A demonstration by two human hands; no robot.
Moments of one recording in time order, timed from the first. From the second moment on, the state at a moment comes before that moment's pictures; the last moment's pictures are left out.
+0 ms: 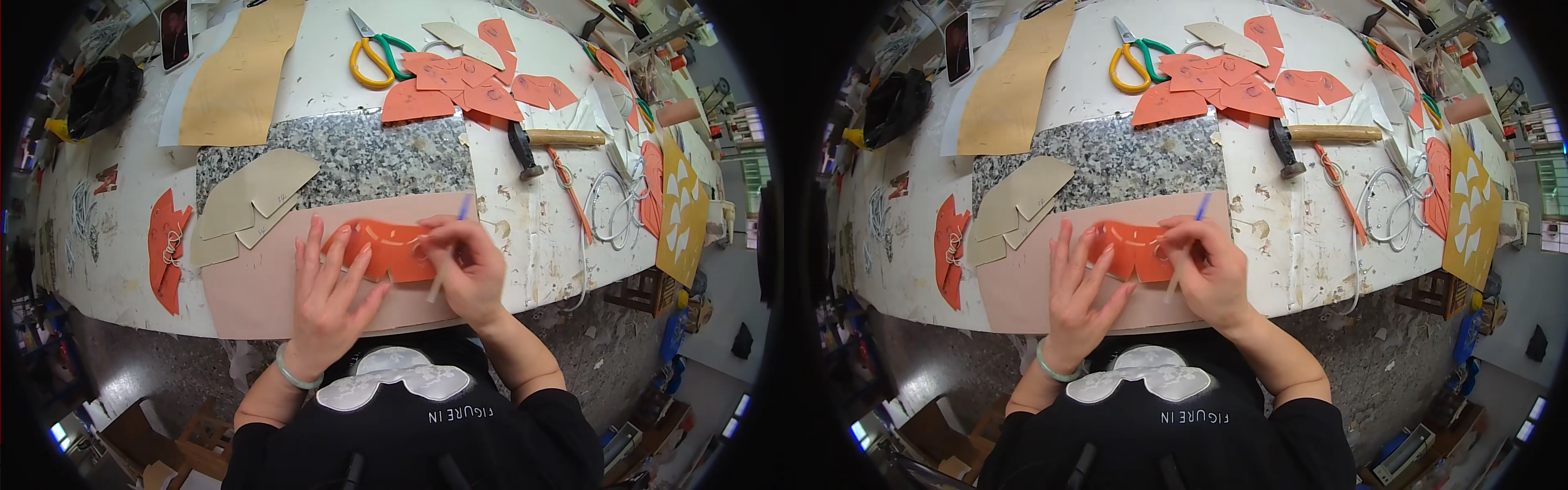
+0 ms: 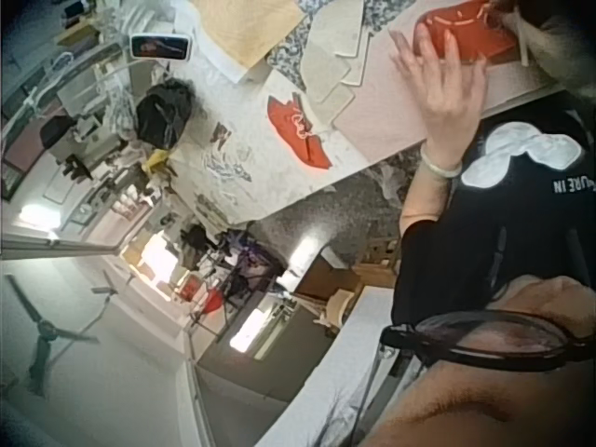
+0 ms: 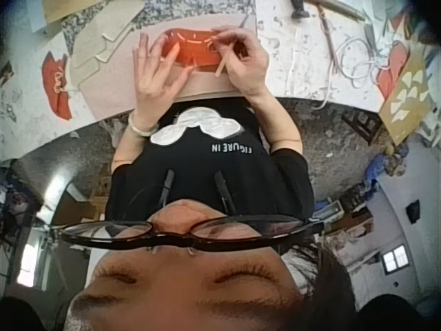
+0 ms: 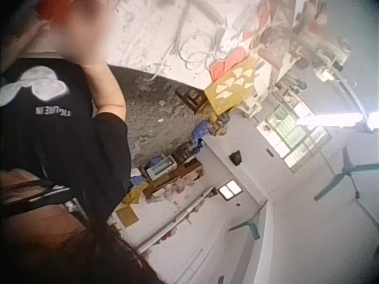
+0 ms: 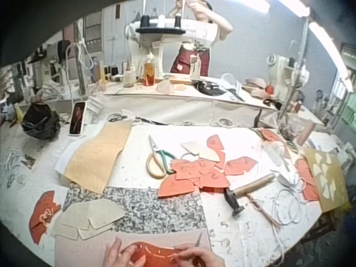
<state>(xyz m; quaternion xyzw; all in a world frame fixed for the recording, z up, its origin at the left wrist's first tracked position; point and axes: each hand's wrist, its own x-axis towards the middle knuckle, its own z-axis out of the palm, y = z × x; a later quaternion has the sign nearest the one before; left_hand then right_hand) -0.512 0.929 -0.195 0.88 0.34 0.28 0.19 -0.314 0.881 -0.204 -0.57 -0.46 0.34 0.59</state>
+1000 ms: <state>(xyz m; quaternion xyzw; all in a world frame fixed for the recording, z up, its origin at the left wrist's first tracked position) -0.509 0.929 -0.202 0.86 0.39 0.25 0.22 -0.292 0.900 -0.204 -0.61 -0.57 0.30 0.46</state>
